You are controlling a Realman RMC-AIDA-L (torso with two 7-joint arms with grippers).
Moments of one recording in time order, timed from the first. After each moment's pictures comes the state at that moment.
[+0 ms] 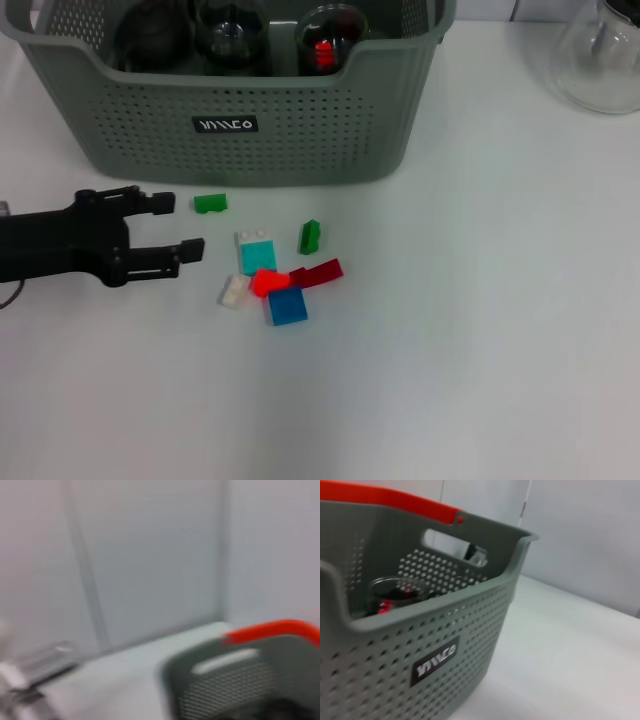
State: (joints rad) left arm -0.38 -2.07 0.55 0.75 2.12 1.65 -1.32; right arm 1.10 1.99 -0.85 -1.11 -2.13 -1.68 2.26
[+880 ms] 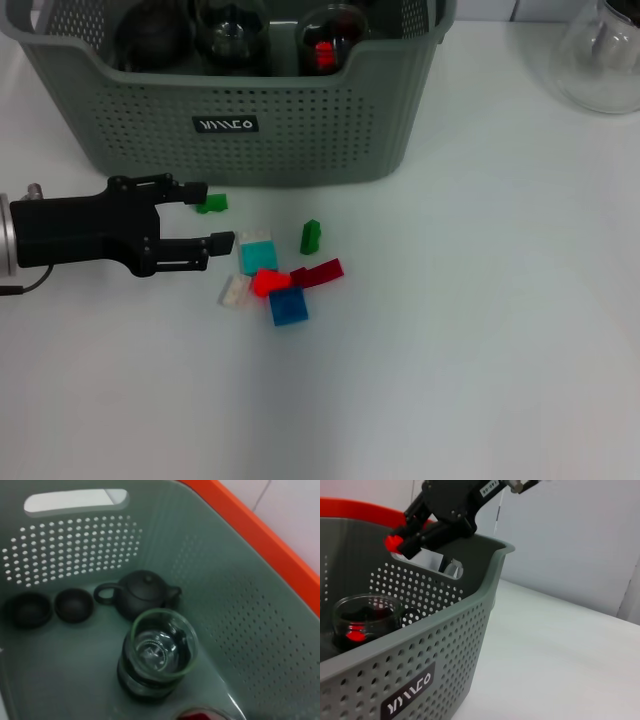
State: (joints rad) left arm -0.43 -2.09 0.58 0.75 2.12 1.65 -1.31; right arm 1.21 2.09 -1.16 -0.71 -2.64 -0.99 2.25
